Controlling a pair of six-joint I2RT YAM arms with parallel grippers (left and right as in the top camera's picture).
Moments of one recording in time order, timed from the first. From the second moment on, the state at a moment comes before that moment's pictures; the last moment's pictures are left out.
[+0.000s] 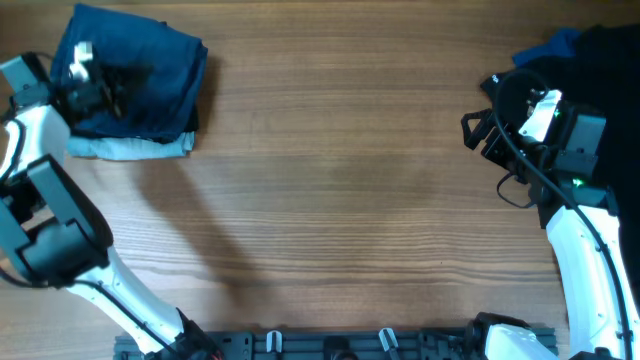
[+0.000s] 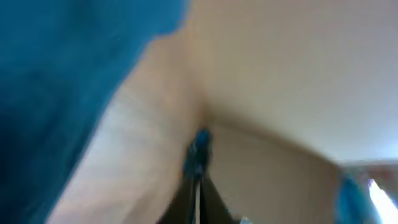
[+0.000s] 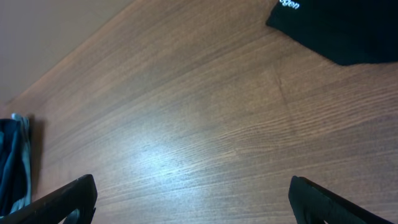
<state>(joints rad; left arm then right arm) 0.50 2.08 1.51 -0.50 1.19 -0.67 -0.20 1.25 0.87 -0.43 -0.34 0.37</state>
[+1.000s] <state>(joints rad) 0.40 1.78 1.48 0.03 0.72 -0.51 -0.20 1.25 0.87 -0.43 -0.34 0.37</state>
